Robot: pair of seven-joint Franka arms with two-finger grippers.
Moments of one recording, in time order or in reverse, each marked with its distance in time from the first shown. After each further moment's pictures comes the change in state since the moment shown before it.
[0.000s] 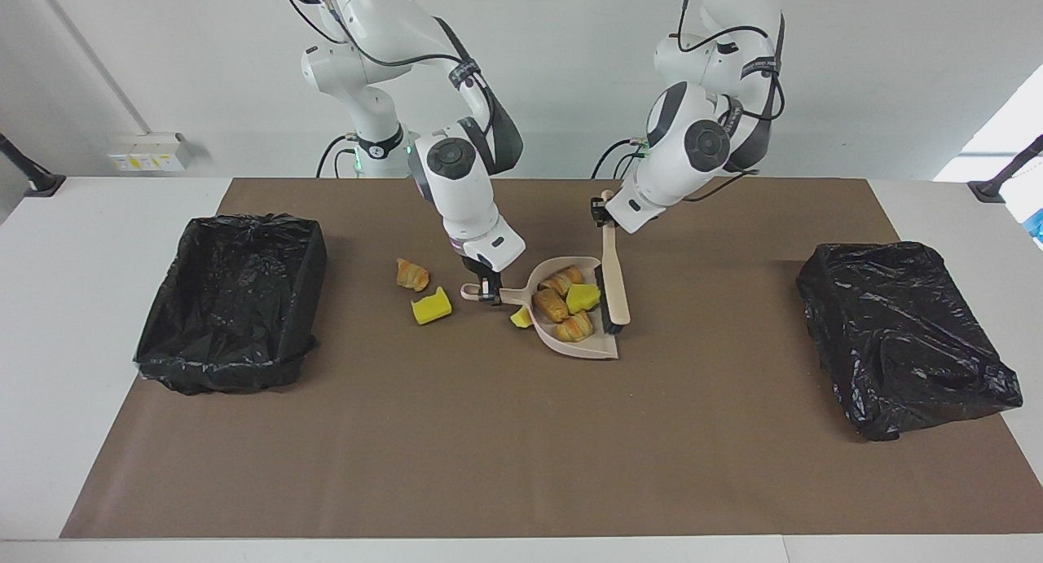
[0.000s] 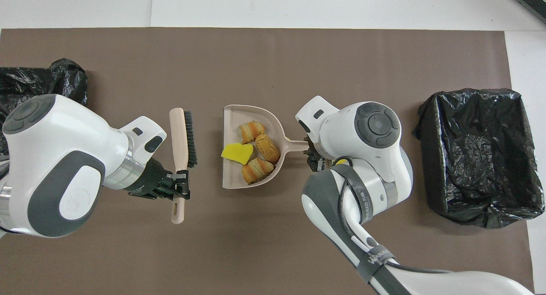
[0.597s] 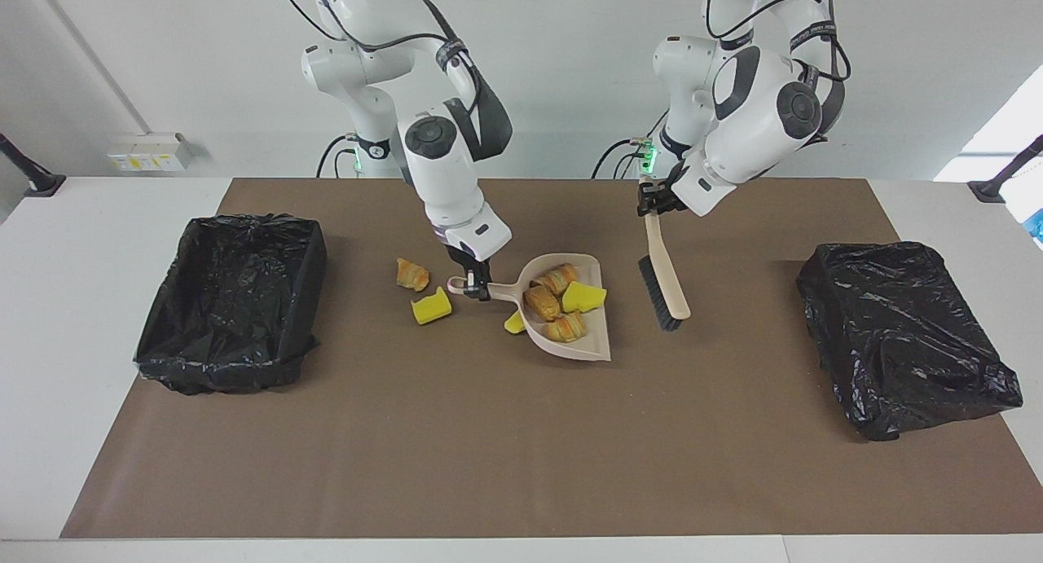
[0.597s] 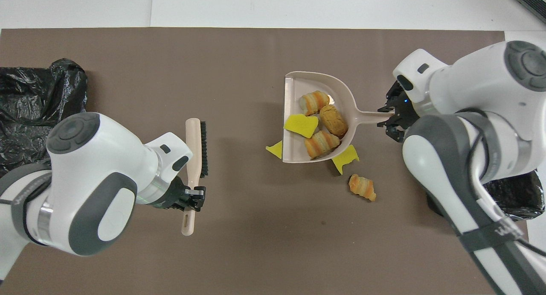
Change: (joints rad) left arm -0.096 -0.028 -0.040 -0.064 0.092 0.054 -0.005; right arm -0.297 -0.057 -0.007 0.166 -0.001 -0.277 -0.242
